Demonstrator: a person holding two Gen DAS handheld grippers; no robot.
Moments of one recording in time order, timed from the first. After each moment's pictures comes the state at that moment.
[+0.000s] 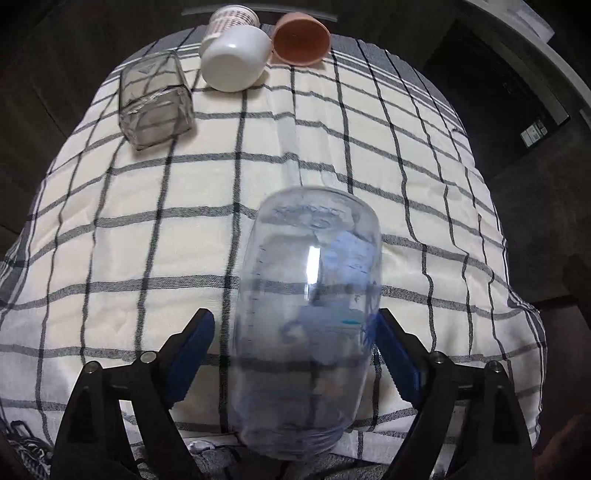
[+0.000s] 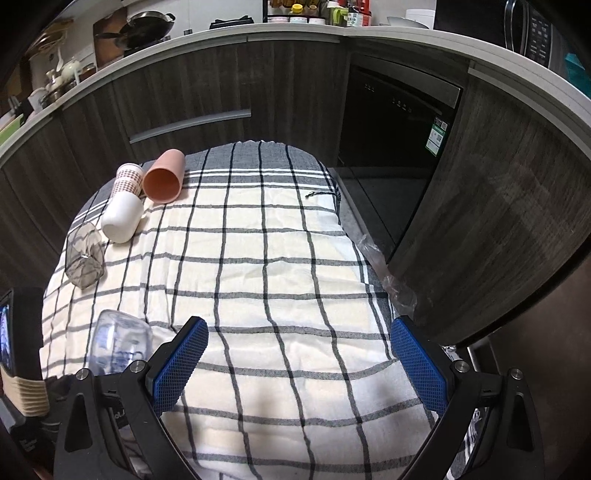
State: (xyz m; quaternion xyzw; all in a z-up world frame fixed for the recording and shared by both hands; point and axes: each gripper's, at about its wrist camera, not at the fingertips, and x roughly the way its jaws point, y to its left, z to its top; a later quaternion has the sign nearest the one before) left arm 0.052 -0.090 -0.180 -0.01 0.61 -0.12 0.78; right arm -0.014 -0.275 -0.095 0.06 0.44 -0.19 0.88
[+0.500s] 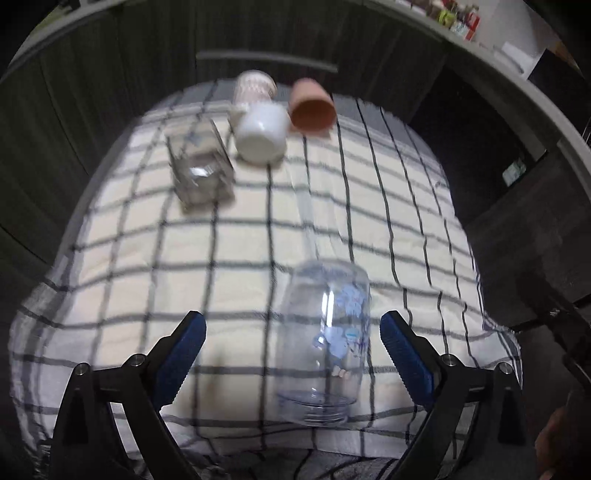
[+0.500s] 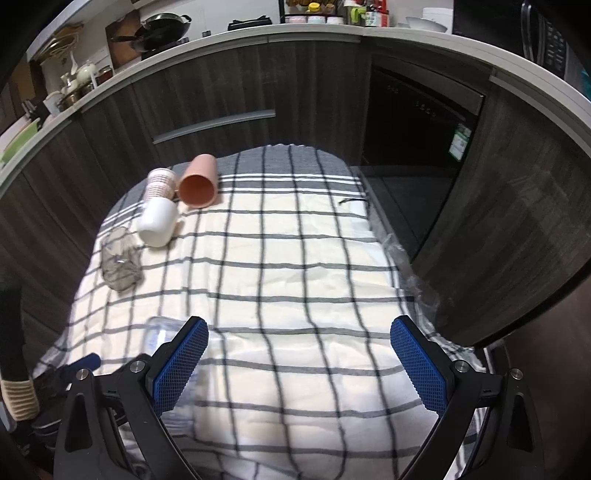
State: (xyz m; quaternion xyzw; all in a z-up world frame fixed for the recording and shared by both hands) left arm 0.047 -0.046 -0.110 -0.03 0.53 -0.12 0.84; right arm -0.006 -0.253 -0.069 0.08 0.45 -0.14 0.88
